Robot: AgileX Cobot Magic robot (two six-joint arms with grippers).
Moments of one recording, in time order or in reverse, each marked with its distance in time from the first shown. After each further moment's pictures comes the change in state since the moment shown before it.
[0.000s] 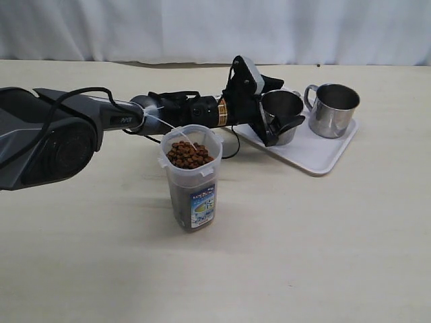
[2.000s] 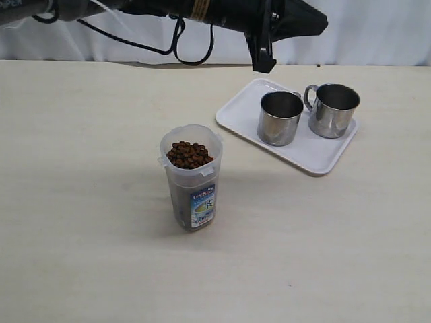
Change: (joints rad) left arm 0.015 -0.534 0.064 0.737 -0.134 -0.657; right arm 0.000 0.000 0.000 0.000 0.000 0.000
